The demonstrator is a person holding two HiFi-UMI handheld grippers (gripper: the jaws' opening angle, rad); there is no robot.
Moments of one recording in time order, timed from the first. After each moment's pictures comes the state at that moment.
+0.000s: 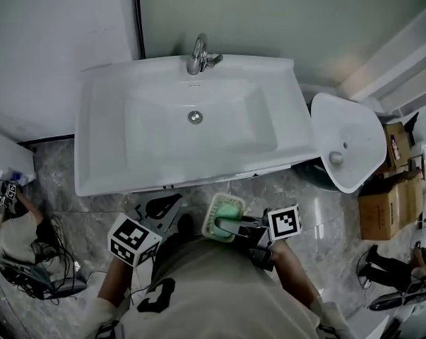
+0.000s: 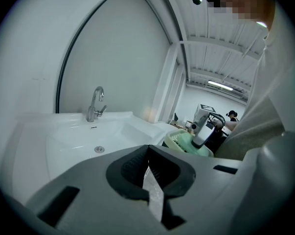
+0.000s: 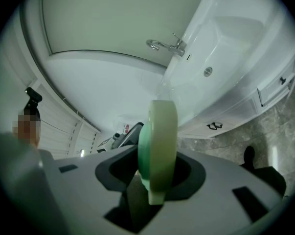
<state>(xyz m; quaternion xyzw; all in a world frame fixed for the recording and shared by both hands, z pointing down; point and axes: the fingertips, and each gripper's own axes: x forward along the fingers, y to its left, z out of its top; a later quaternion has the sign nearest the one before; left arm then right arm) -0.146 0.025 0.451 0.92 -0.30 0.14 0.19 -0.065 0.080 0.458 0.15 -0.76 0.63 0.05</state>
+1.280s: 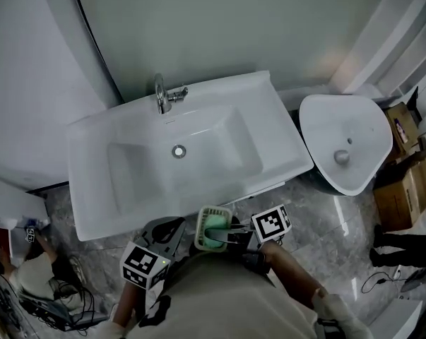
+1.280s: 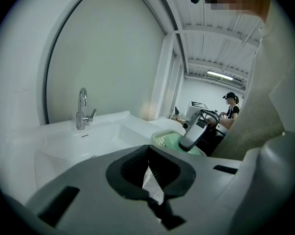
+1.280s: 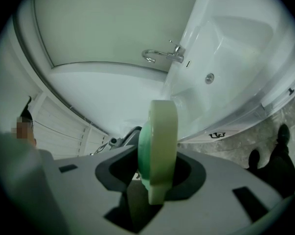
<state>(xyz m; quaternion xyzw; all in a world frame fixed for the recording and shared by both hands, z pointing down) -0.066 -0.019 0.446 0.92 -0.30 0.18 0.15 -0.018 0.020 0.464 0.12 -0.75 0.65 0.02</state>
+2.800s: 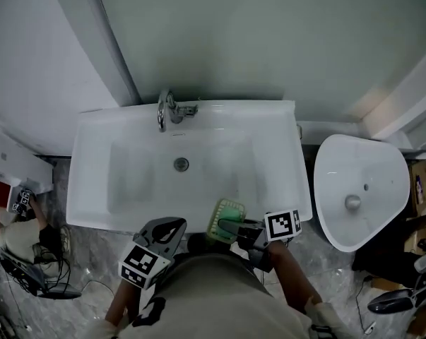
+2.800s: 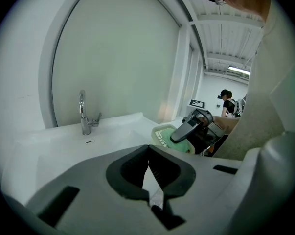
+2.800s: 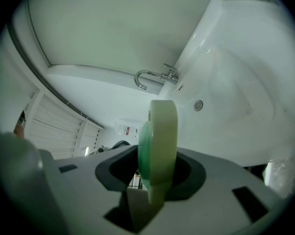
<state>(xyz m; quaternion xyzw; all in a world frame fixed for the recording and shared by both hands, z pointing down) 0.007 -0.097 0.438 0.88 -0.40 0.20 0.17 0.095 -0.107 0.475 0.11 -0.77 0.63 0.07</state>
